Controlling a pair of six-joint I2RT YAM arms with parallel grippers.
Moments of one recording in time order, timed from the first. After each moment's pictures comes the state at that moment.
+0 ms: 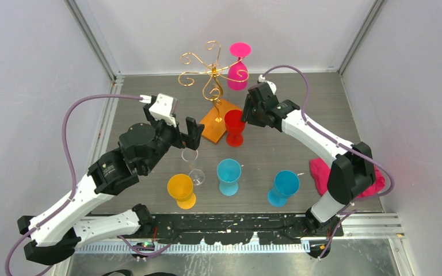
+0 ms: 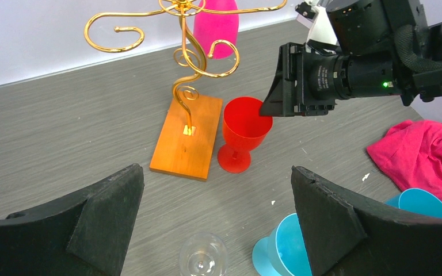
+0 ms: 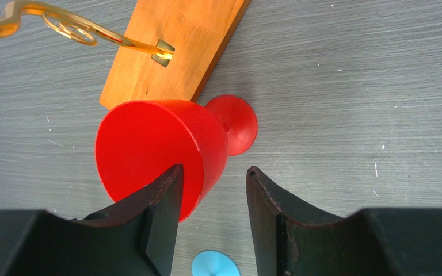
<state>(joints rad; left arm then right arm) -0.97 0.86 1.21 -0.49 -0.50 -0.19 0.57 1.60 1.36 -0.56 0.17 0.69</state>
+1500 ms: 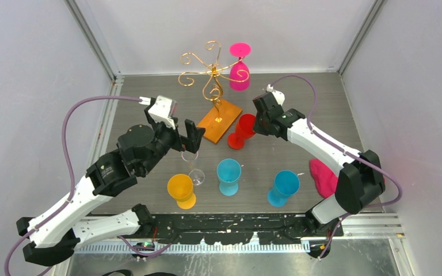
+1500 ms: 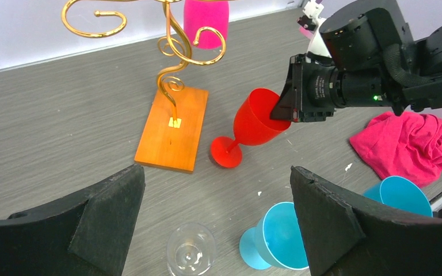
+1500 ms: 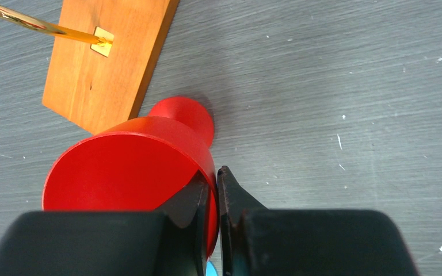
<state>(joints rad) -0.97 0.84 1.19 -0.51 -0.45 -0.23 0.57 1.53 1.22 -0.57 0.26 0.73</state>
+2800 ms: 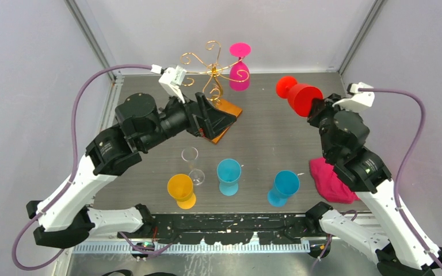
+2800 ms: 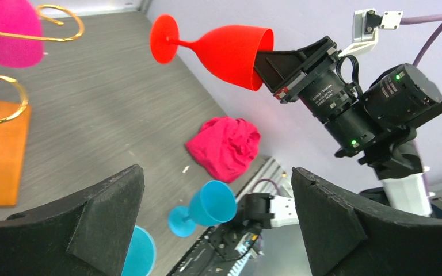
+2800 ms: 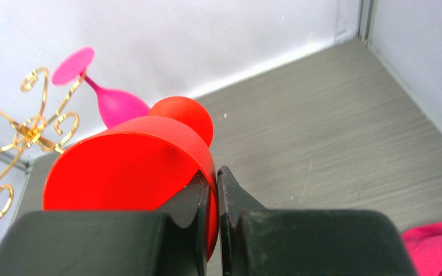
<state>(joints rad) -0.98 1.09 1.61 -0.58 -0.08 -0.56 0.57 0.81 1.18 -0.48 0.68 0.44</state>
